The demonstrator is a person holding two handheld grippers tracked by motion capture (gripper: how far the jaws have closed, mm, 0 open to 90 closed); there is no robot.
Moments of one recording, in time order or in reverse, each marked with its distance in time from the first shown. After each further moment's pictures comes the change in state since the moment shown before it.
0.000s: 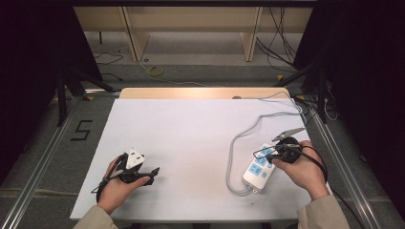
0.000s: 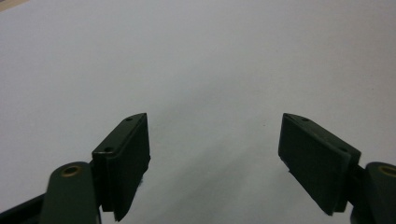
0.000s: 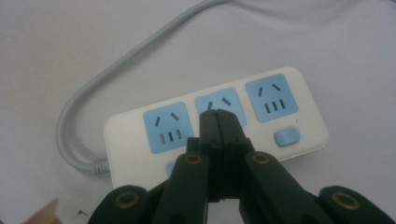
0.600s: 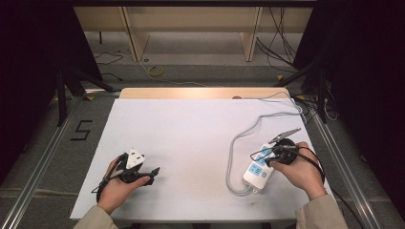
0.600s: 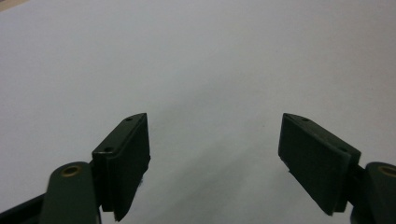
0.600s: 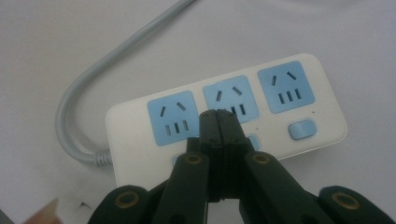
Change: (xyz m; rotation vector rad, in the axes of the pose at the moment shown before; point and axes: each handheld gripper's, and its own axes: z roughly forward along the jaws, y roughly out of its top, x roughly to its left) left arm 0.000 0.000 0.000 0.001 0.000 0.000; right arm 0.003 0.000 0.008 0.058 0.020 -0.007
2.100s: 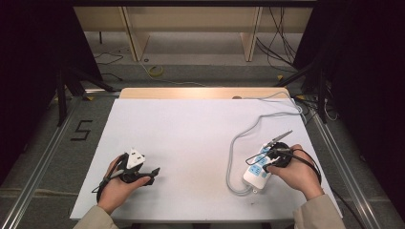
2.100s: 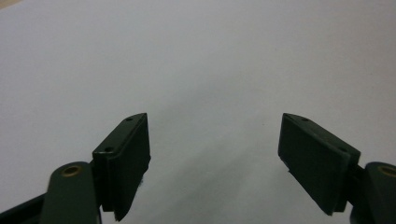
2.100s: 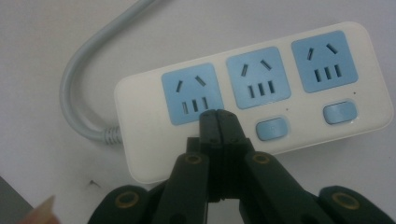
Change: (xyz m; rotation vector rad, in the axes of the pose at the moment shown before) left arm -0.001 0.000 0.001 0.007 -0.003 0.002; right arm 0.007 -0.001 0.012 0.114 0.034 -0.022
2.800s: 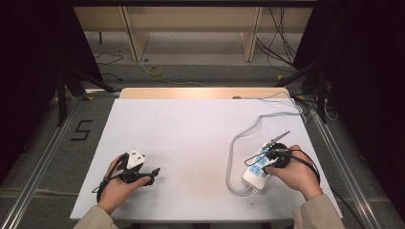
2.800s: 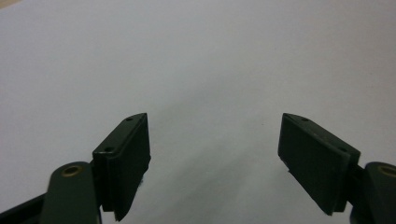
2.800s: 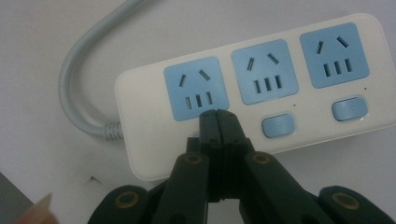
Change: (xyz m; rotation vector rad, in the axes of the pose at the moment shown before) left arm -0.001 0.000 0.000 -0.003 -0.001 -0.003; right arm 0.002 0.001 0.003 0.031 0.001 -0.005
